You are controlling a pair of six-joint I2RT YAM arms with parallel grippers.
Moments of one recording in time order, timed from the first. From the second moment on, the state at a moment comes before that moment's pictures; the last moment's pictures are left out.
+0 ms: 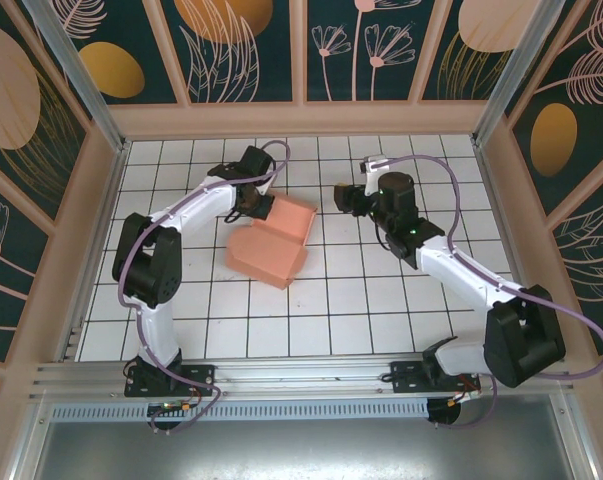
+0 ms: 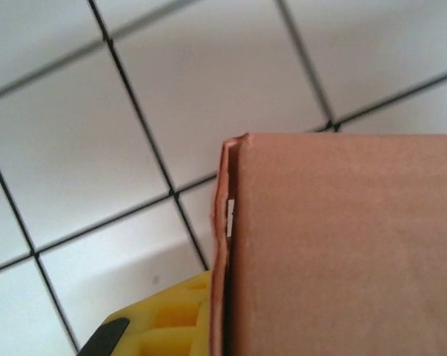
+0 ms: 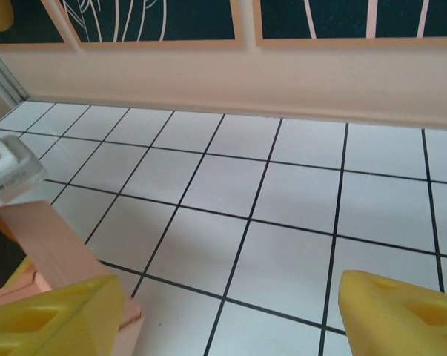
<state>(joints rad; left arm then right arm) -0.47 1.95 1.54 -0.79 -0.10 -0.06 0.48 1.33 0.87 0.10 0.03 0.17</state>
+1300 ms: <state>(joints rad) -0.47 2.06 1.79 -1.03 0.01 0.09 0.47 1.38 0.83 0.11 -0.03 0.18</state>
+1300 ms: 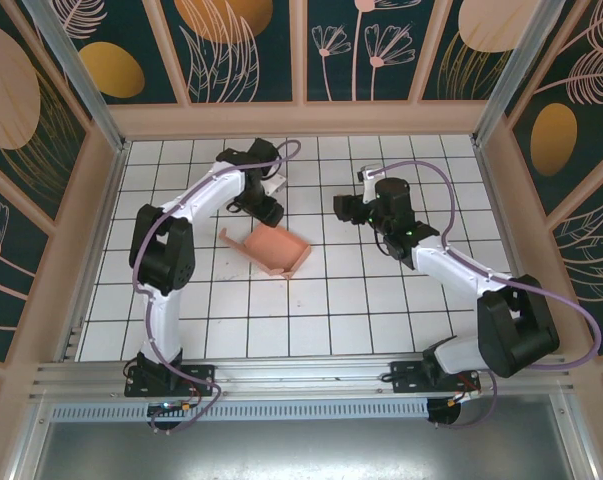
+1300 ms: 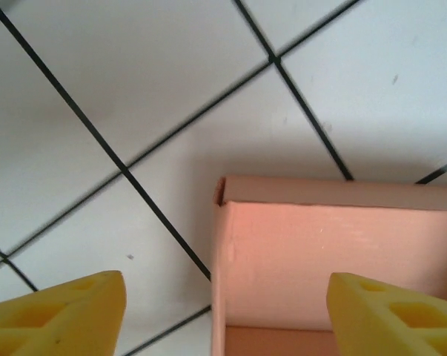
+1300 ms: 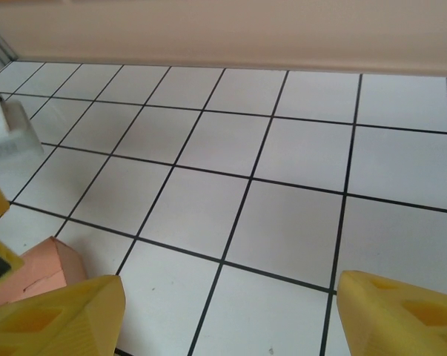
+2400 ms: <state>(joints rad) -0.17 0.95 0.54 -0.34 -0.50 -0.71 0.75 2.01 1.33 -0.09 0.00 0.05</state>
